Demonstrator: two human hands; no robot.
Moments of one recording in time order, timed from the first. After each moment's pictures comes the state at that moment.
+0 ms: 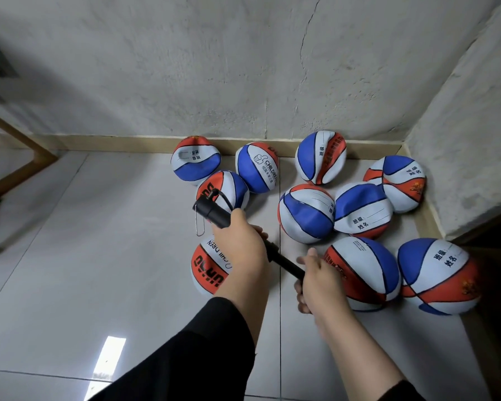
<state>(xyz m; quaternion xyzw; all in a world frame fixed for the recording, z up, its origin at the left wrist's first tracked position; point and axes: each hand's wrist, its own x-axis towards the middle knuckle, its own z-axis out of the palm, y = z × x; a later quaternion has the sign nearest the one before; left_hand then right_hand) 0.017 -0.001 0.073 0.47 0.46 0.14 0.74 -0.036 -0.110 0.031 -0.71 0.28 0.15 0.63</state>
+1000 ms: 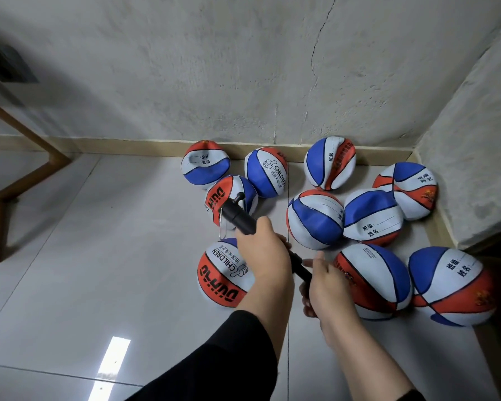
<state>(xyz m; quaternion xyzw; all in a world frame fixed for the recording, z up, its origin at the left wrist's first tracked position) 0.009 -0.018 0.073 0.49 0.43 0.12 0.74 -0.034 -0.101 0.032 -0.71 0.28 0.14 0.63</state>
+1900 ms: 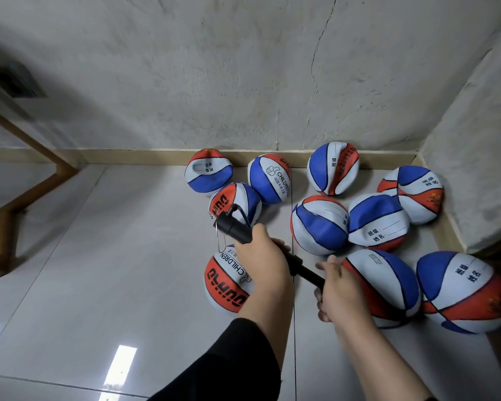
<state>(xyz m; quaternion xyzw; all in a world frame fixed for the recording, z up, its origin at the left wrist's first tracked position) 0.013 -0.011 0.075 0.45 0.46 0.11 0.76 -0.027 -0.115 0.031 -0.72 0.27 0.12 0.63</state>
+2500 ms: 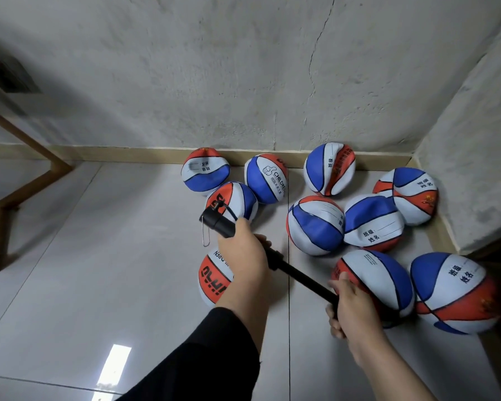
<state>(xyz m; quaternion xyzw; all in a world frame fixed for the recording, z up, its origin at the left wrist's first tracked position) 0.024 0.012 0.064 0.48 0.45 0.12 0.74 -0.044 -0.144 0.015 -0.68 0.33 0.14 0.64</state>
